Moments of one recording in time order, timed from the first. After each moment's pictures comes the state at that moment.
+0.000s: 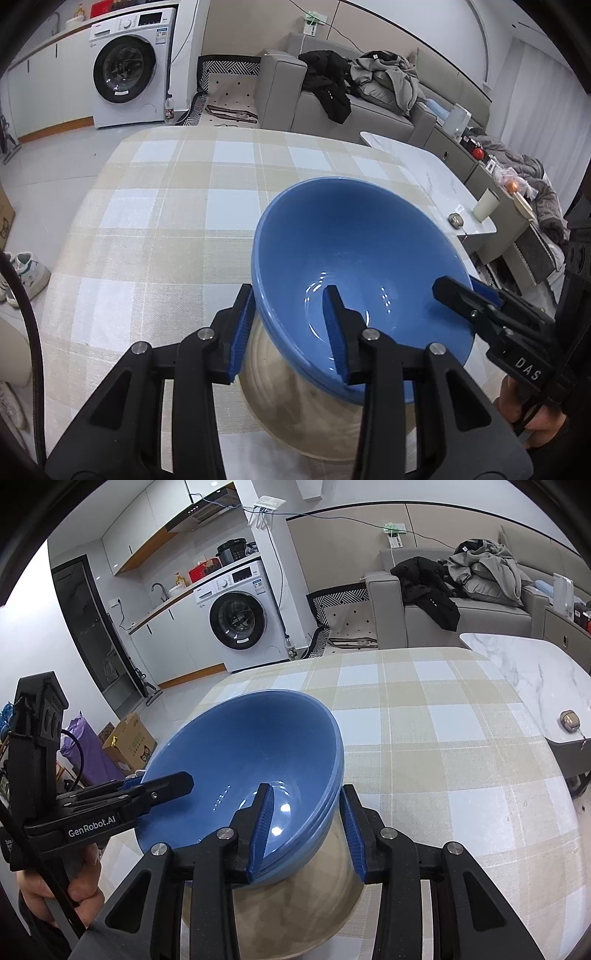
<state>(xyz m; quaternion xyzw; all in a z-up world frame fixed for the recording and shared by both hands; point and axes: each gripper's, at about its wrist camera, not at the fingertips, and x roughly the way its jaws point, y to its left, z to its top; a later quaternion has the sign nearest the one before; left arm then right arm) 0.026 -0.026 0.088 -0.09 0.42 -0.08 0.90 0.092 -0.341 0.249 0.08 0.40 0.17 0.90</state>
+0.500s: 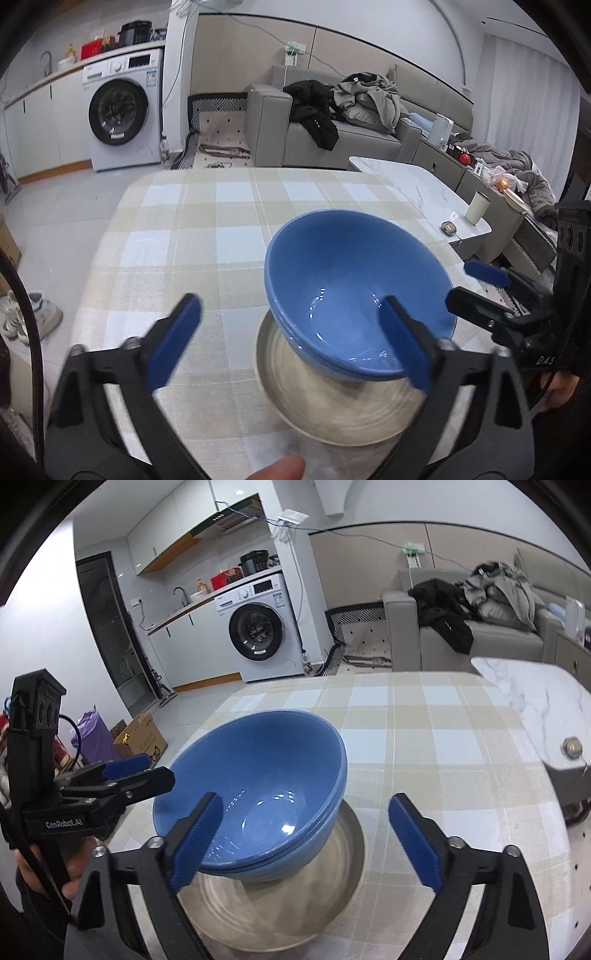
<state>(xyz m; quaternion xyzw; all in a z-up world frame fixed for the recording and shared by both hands) -0.014 -0.016 0.117 -0.04 0.34 -0.10 0.93 0.075 -0.349 0.267 0.05 0.35 0.21 0.91</state>
